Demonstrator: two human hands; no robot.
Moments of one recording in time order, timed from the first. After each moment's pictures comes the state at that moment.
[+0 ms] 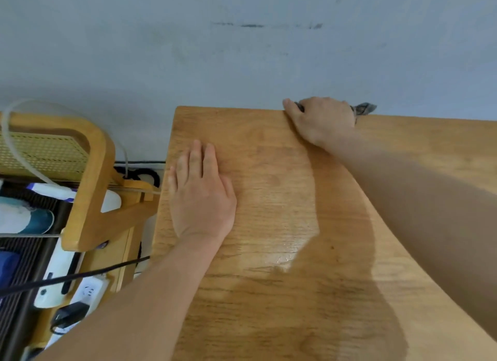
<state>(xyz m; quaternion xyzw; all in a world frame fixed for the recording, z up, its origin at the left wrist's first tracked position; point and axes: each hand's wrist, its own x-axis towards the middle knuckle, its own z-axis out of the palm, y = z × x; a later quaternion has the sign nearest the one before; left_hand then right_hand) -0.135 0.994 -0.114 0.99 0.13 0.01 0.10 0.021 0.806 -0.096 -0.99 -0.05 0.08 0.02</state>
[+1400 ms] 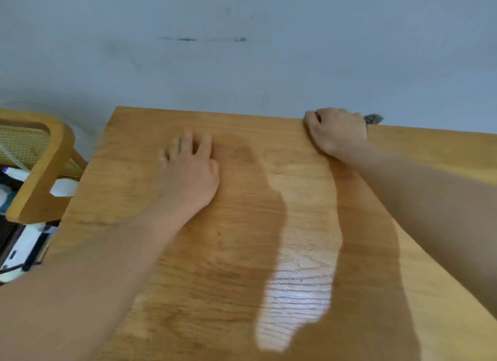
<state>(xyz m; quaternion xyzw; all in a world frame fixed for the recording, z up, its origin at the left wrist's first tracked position) -0.113 0.865 -0.095 0.99 0.14 -0.06 0.04 0.014 0.619 -0.102 -0.99 -0.06 0.03 0.10</state>
